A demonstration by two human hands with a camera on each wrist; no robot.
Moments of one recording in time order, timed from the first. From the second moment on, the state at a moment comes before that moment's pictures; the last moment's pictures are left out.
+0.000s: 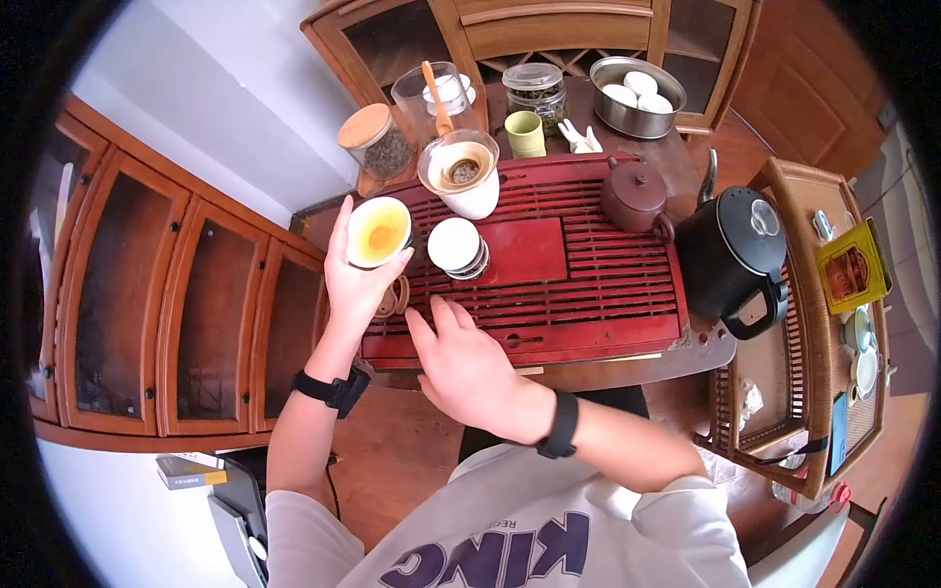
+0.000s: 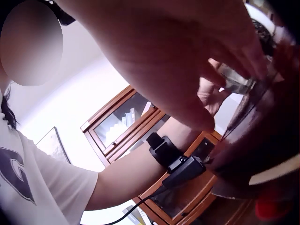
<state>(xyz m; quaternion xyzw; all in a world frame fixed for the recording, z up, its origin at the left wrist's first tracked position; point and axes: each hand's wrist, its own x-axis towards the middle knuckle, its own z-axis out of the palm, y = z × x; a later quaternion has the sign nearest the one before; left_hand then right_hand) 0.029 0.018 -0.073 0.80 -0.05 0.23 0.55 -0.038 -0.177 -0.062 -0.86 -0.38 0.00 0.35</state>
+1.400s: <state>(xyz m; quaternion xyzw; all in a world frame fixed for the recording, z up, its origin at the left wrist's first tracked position) -0.021 0.039 0.004 0.80 0.03 0.29 0.53 0.011 -0.060 -0.073 -0.93 -0.32 0.01 0.18</state>
